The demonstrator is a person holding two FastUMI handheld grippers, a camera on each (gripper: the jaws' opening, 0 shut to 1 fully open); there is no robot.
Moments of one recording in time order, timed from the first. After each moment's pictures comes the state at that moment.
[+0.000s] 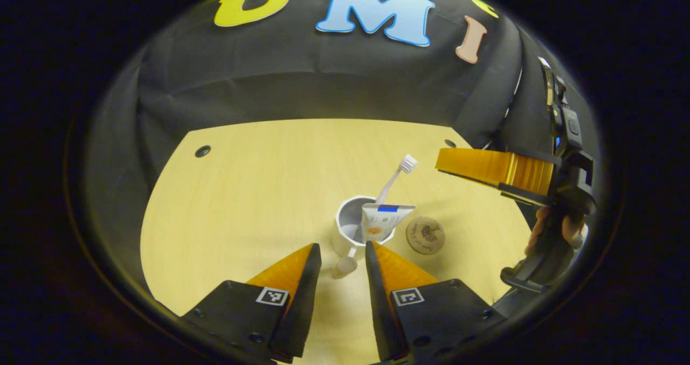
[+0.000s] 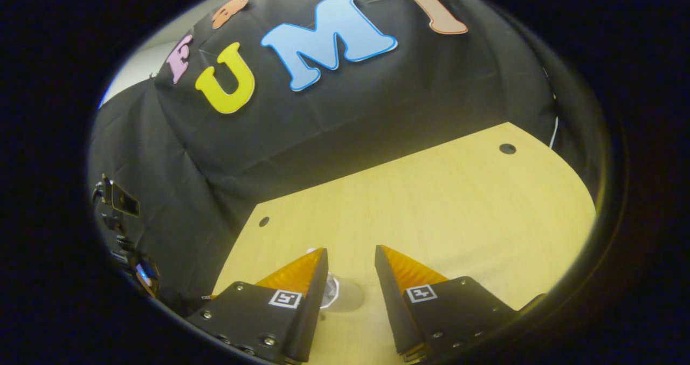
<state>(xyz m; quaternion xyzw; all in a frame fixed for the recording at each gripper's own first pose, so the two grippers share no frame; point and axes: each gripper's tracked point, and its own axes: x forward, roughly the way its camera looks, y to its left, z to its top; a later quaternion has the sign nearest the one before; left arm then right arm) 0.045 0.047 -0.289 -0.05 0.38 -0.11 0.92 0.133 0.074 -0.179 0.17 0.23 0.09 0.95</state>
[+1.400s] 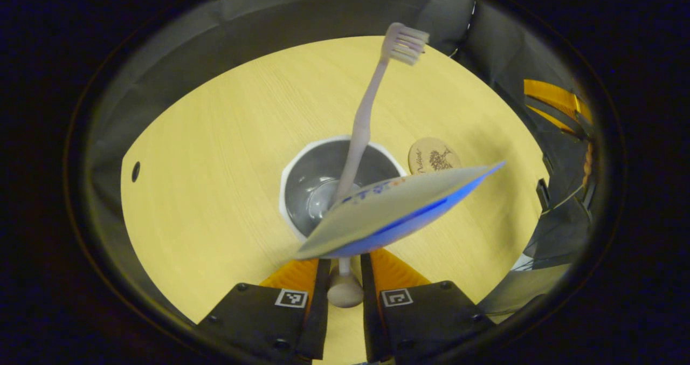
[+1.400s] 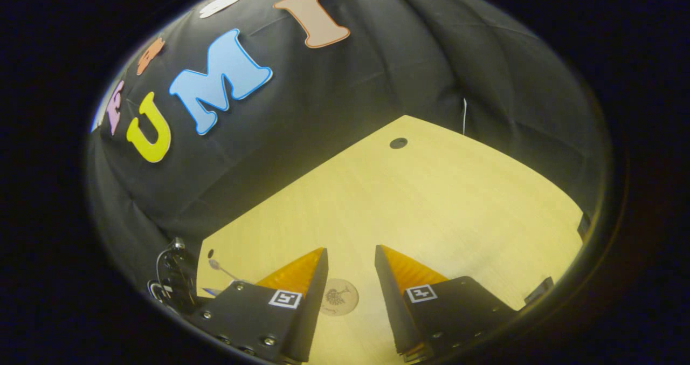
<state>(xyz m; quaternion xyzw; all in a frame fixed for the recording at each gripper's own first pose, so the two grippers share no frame) 0.050 0.054 -0.374 0.11 0.54 -0.22 0.81 0.084 -0.084 -0.202 0.25 0.23 -0.09 0.94</state>
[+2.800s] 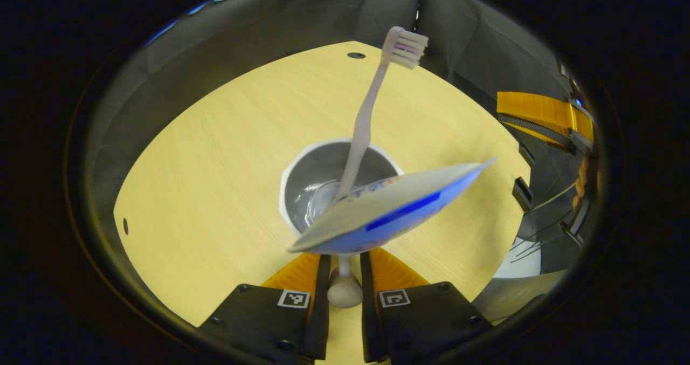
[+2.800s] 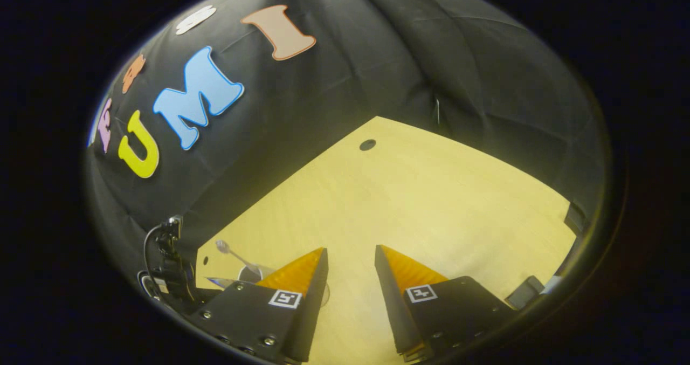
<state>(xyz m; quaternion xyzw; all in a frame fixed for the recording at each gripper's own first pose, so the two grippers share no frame) 0.057 -0.077 -0.361 0.15 0.50 -0.30 0.80 0.035 -0.137 -0.204 0.28 0.22 -0.13 0.92</state>
